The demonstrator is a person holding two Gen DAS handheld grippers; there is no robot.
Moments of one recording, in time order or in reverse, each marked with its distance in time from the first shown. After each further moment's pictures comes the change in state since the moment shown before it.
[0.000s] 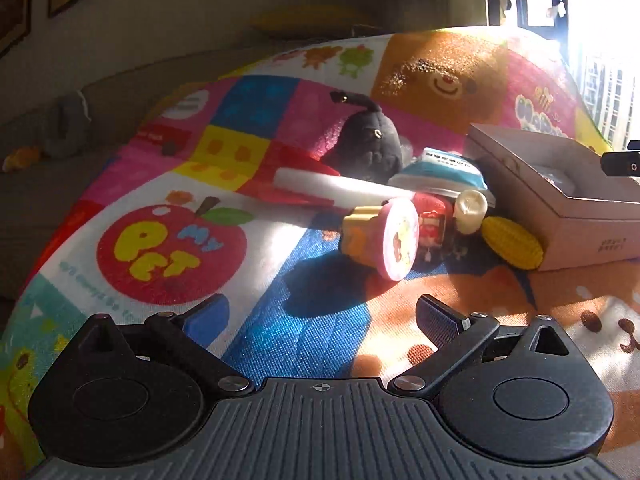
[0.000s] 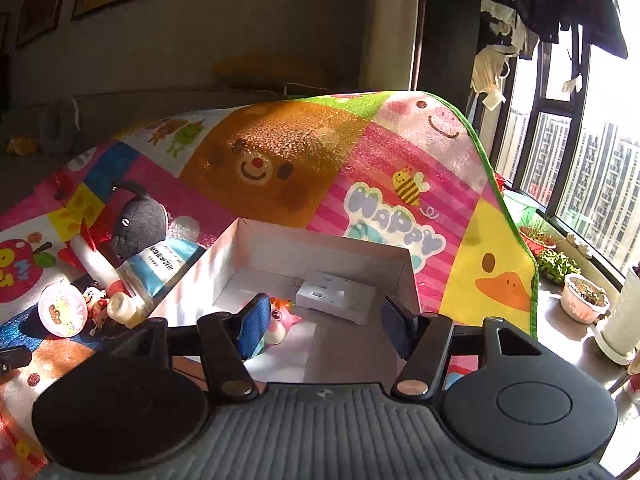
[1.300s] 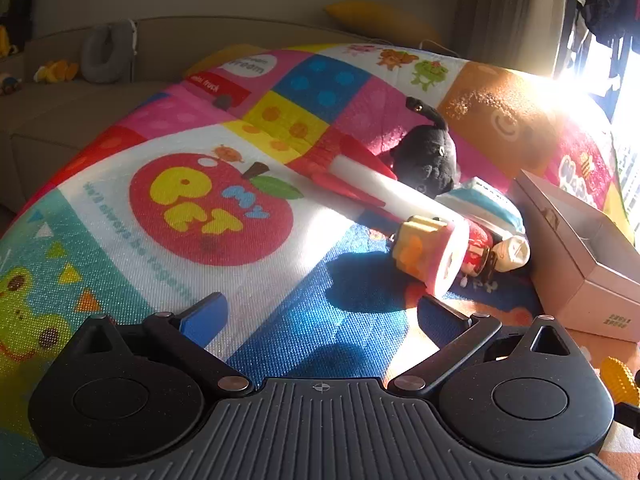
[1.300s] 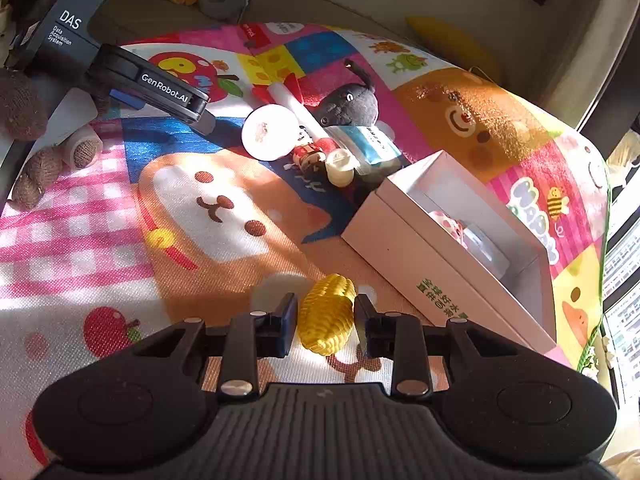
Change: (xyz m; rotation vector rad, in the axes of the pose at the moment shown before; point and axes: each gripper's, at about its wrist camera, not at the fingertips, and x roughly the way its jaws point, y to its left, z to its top) left arm 0.003 0.036 -0.005 -0.253 0.010 -0.013; right arm -0.058 0.099 -0.078 -0.401 0.155 0.163
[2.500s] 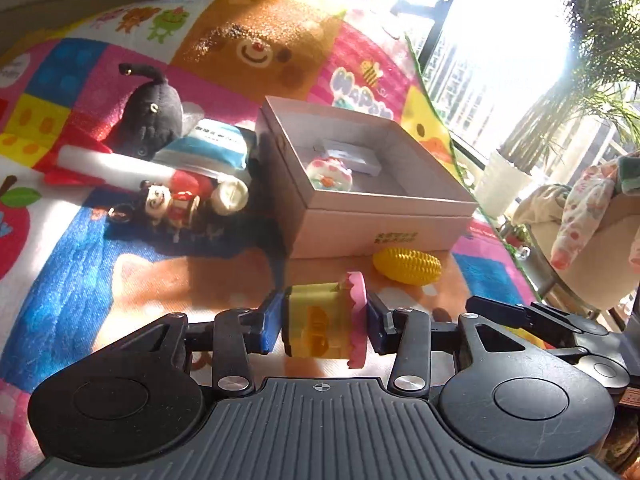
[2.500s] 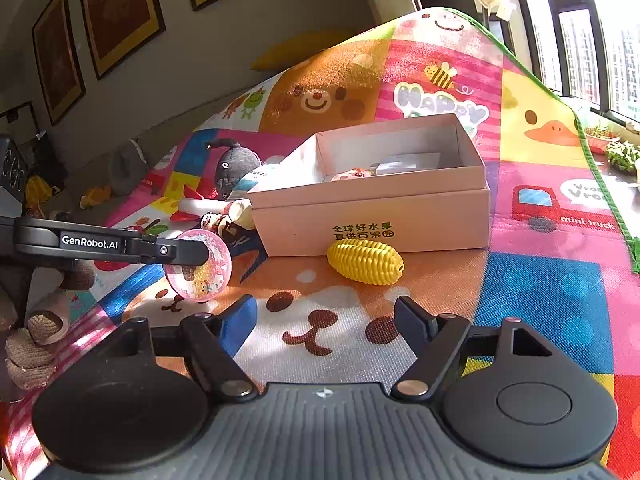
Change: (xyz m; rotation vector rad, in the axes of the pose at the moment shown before) left arm -0.018 -0.115 -0.001 0.232 0.250 -0.526; right arm -0.012 -0.074 -0.071 0.734 -0.182 0.126
